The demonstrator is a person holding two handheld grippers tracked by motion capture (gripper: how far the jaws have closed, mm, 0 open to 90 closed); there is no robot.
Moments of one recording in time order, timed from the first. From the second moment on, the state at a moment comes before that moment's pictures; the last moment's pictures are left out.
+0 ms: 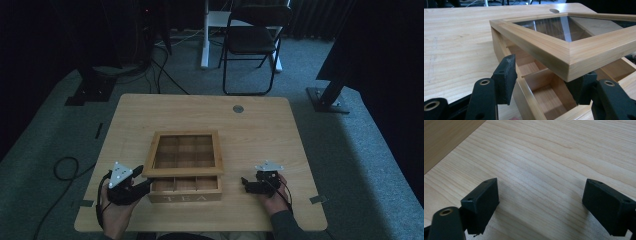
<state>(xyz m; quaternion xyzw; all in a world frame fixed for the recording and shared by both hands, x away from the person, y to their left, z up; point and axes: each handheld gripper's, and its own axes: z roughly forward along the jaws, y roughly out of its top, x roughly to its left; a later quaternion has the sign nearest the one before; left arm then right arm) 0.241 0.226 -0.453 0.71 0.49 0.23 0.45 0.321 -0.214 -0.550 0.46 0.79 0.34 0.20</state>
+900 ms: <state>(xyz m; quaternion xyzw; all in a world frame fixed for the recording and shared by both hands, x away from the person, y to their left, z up) 0.227 0.238 -0.485 0.73 0.51 0.19 0.42 0.321 -0.214 -0.550 0.46 0.79 0.34 0.20</state>
